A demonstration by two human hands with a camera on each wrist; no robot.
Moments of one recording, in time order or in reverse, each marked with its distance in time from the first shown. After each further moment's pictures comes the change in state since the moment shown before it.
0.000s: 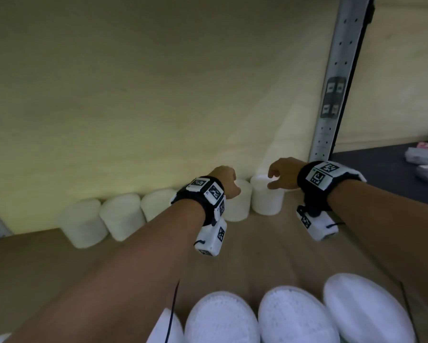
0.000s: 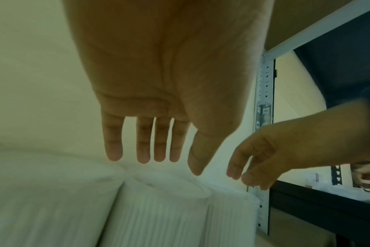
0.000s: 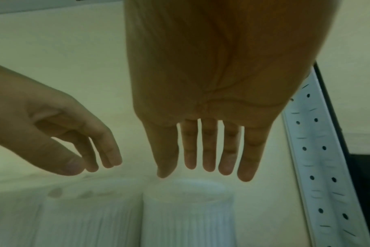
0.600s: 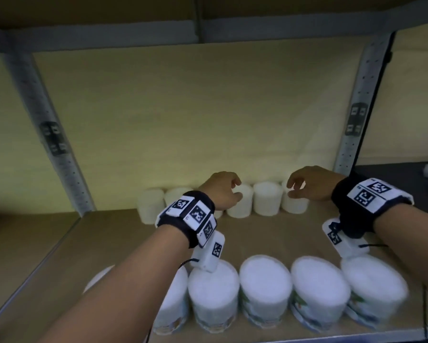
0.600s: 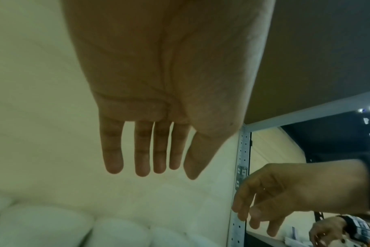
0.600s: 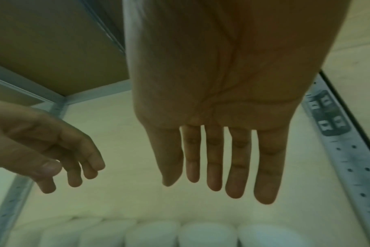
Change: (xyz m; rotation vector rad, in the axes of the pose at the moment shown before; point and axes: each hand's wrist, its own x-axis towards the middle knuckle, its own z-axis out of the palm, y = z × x) left_hand -0.176 -0.050 -0.048 -0.192 0.152 0.030; right_hand -0.127 -0.070 -0.038 0.068 -0.013 -0.112
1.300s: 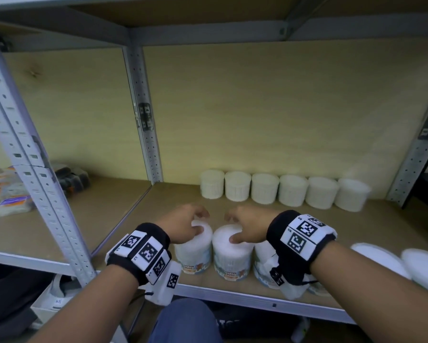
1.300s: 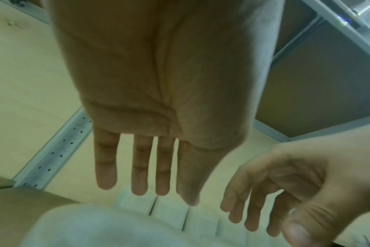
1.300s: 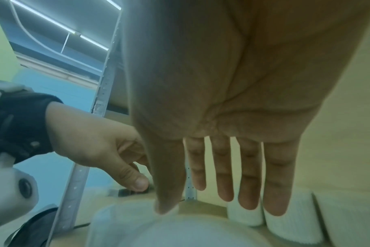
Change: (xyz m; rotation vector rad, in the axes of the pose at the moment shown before) left_hand -0.205 -0.148 -0.024 0.094 -0.040 -0.240; right_hand -0.071 -0.248 0.095 -0.087 -0.223 -0.484
